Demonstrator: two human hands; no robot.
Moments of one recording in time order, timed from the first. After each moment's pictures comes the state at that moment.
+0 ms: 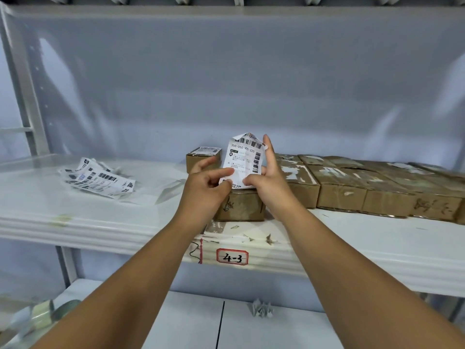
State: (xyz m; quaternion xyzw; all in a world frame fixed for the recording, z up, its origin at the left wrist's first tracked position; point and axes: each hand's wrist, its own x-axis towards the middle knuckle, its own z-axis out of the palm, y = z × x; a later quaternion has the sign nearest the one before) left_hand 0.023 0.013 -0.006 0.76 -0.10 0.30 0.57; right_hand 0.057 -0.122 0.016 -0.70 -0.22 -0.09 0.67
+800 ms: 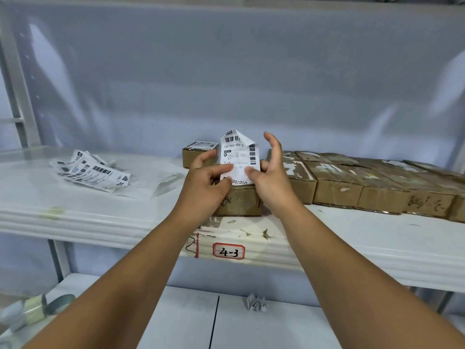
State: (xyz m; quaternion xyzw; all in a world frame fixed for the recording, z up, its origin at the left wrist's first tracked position) left_hand 0.022 0.011 -0.007 0.77 -0.12 0.30 0.55; right_hand 0.048 -0.126 0.015 -0.73 -0.20 -0.14 0.63
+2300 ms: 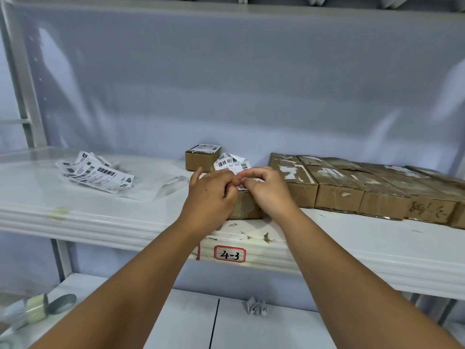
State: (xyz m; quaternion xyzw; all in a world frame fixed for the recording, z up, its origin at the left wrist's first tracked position) left_hand 0.016 0.004 -0.008 0.88 -0.13 0.35 0.30; right_hand 0.064 -0.123 0.003 -0.80 -0.18 -0.17 0.55
